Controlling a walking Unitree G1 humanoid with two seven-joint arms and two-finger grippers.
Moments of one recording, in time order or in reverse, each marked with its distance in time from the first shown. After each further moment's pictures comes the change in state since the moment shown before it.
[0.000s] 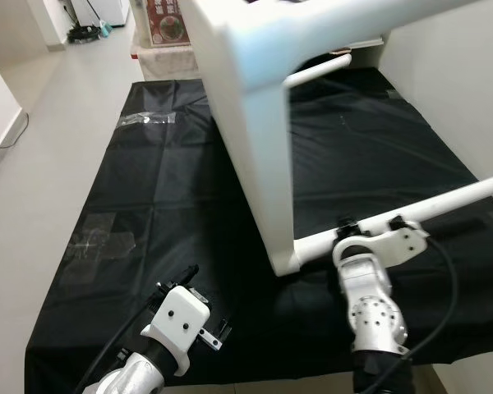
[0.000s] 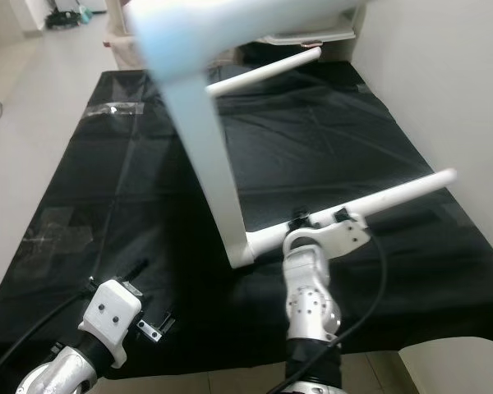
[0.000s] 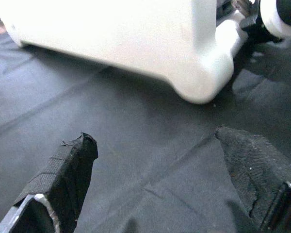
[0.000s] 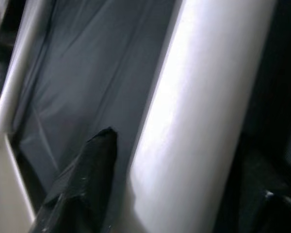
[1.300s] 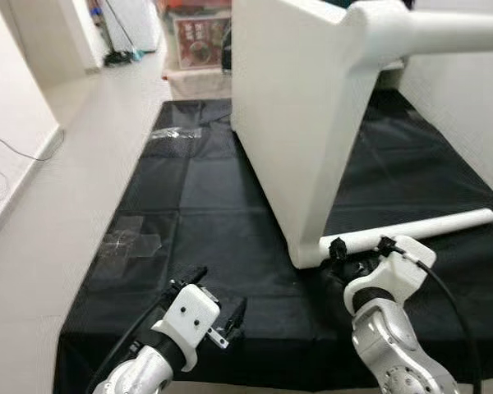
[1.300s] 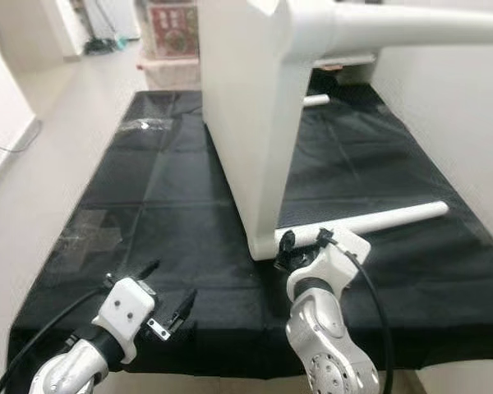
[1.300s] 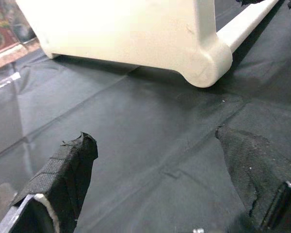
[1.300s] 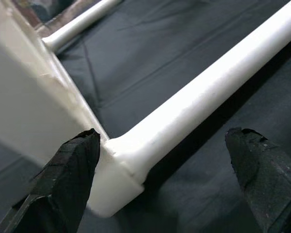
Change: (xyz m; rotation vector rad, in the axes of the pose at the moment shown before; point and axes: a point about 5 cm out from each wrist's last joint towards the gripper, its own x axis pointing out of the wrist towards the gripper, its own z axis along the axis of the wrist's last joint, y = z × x) left arm 0.017 -0.003 -0.008 0.023 0.007 -0.046; right arm -0.069 -0.019 0.018 -0.489 -0.062 0.087
